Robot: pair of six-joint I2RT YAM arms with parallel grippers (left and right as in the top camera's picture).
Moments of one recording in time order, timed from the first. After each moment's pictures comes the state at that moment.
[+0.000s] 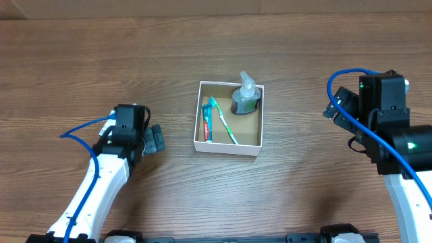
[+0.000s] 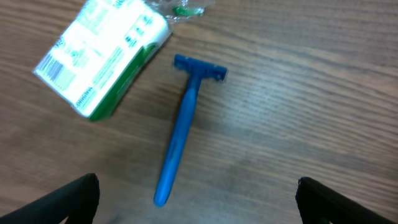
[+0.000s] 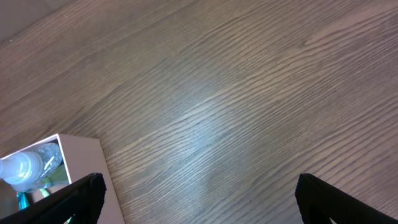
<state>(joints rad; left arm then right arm) -0.10 1.33 0.72 -0.53 -0.19 -0.32 0.10 1.15 1.34 -1.17 0.29 0.56</state>
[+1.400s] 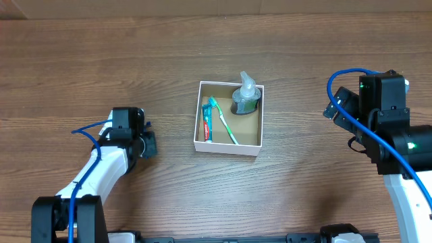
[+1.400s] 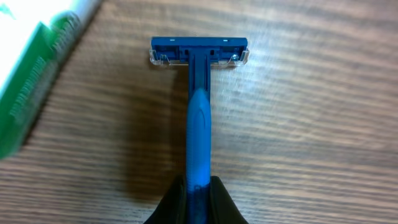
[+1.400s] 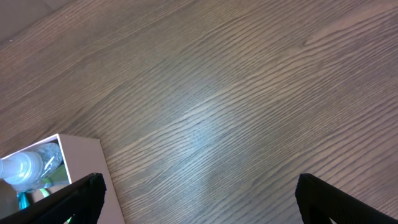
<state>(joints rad) -0.01 1.51 0.65 -0.34 0.01 -0.15 0.10 1.15 1.34 -1.17 0.29 0.56</state>
